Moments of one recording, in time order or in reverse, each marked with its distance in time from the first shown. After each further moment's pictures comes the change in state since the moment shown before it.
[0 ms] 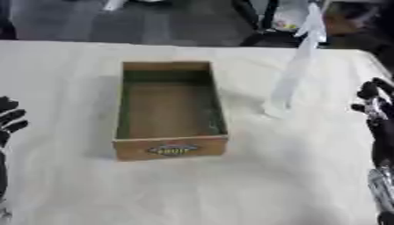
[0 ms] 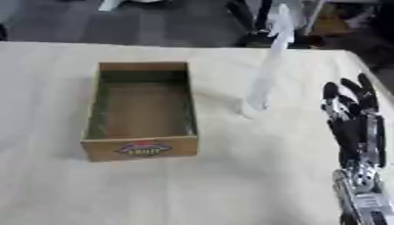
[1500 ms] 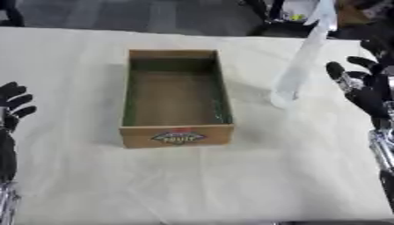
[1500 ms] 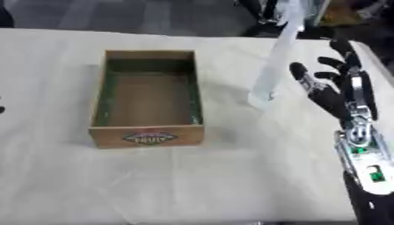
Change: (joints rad) left arm 0.000 0.000 -0.006 0.000 0.004 0.000 -0.010; right arm -0.208 -0.131 0.070 0.182 0.174 0.077 0.150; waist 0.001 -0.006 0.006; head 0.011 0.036
